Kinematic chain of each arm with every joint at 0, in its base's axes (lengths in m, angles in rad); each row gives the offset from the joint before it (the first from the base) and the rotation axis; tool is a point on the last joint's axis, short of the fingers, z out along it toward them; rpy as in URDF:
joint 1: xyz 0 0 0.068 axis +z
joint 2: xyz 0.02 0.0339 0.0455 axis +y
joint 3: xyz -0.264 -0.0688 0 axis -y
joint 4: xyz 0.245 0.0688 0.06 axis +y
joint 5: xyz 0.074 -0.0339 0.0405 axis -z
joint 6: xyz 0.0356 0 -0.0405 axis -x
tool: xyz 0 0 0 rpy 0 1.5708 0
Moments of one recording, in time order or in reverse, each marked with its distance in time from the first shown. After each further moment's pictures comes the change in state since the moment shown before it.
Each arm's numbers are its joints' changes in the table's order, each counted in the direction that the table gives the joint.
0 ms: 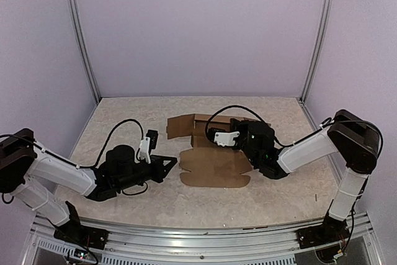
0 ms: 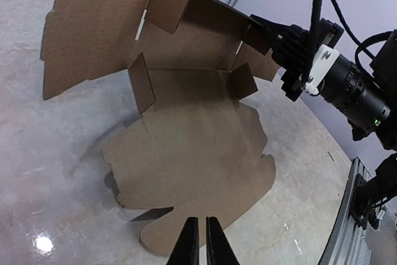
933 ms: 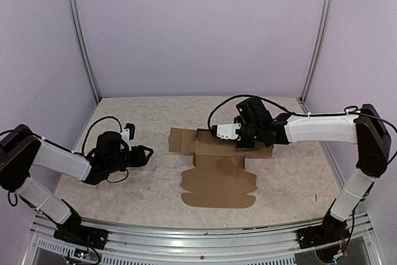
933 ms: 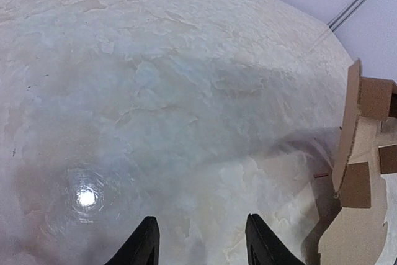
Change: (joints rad) left arm 0.367 0.027 0.047 0.230 0.082 -0.027; right arm -0.086 -0.087 0.410 1.170 -0.272 -0.377
